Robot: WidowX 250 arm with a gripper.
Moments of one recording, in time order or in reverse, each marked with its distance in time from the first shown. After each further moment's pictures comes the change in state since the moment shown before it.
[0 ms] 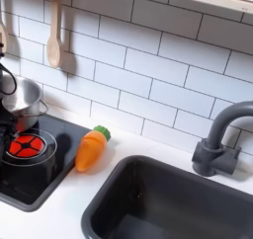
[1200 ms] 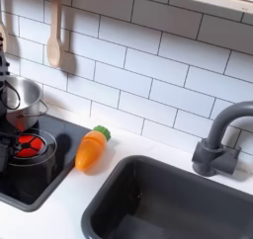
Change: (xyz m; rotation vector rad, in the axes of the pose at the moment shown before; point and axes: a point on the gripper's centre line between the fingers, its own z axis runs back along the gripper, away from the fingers) arm 0.010 0.002 -0.032 -0.004 0.054 0.012
